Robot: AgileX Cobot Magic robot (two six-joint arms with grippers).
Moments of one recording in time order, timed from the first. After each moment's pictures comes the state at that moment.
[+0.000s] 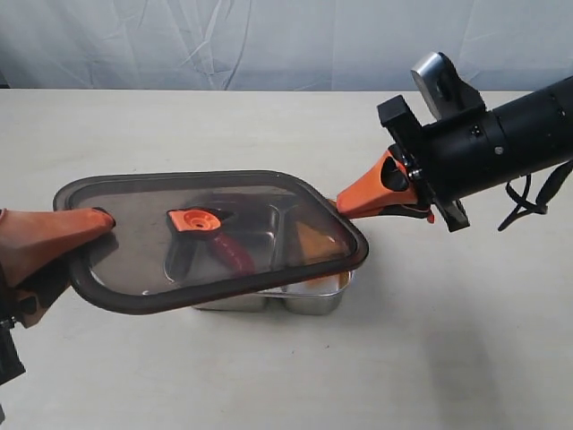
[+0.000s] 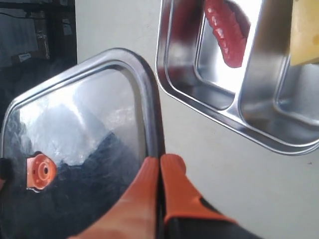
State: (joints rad) left arm -0.74 0.60 -0.29 1.75 -0.09 -0.29; right arm 0.29 1.61 -0.90 1.21 1.17 -0.61
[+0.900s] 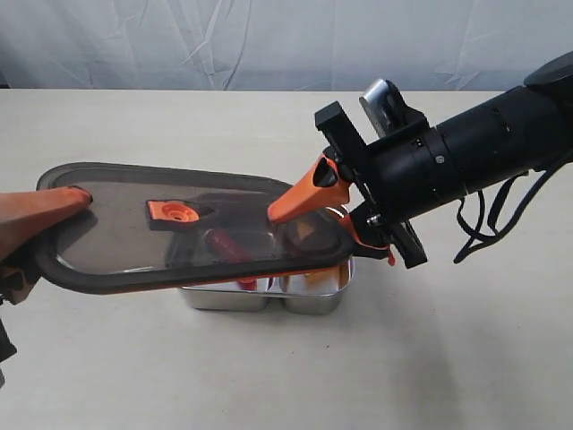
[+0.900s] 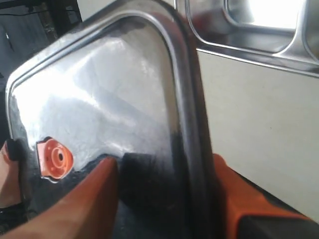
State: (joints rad) left arm -0.73 0.60 -0.29 1.74 0.00 -0.30; right arm 0.48 1.61 -0.90 1.27 1.13 -0.34
